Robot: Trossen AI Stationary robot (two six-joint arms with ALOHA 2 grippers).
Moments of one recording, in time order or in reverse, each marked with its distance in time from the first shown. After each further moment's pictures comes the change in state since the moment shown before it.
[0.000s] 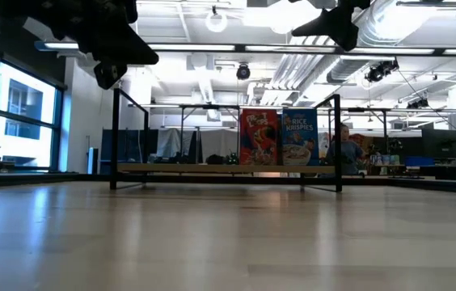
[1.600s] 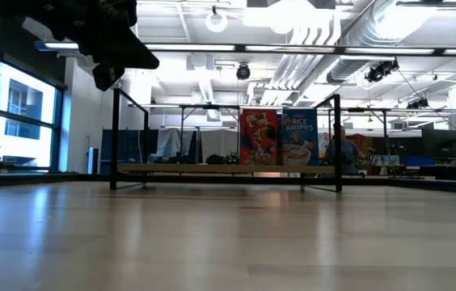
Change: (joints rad) left arm 0.000 0.000 0.000 -0.015 -0.052 -0.027; right arm 0.757 0.081 0.056 -0.884 -0.249 0.523
